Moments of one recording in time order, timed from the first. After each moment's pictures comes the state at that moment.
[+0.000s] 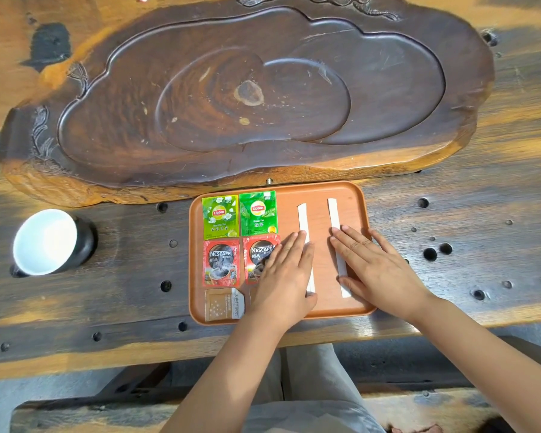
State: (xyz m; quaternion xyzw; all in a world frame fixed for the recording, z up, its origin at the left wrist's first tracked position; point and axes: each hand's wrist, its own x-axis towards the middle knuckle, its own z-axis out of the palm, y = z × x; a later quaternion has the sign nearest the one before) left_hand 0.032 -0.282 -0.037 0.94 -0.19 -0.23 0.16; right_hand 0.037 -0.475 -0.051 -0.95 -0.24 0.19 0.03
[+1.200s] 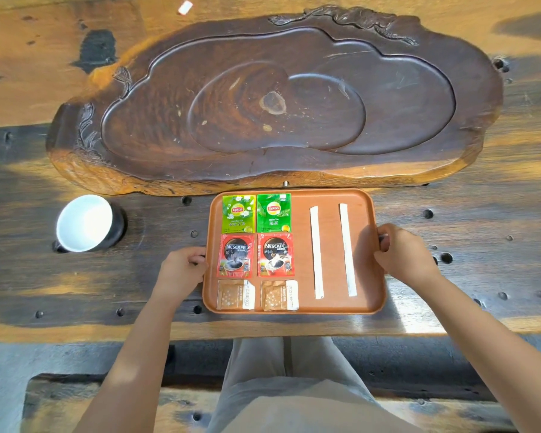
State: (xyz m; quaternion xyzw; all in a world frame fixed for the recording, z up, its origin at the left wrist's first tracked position) left_hand 0.039 -0.130 -0.008 0.85 0.29 -0.25 0.37; right_hand 0.073 -0.477 -0.017 -0.91 0.15 0.29 0.24
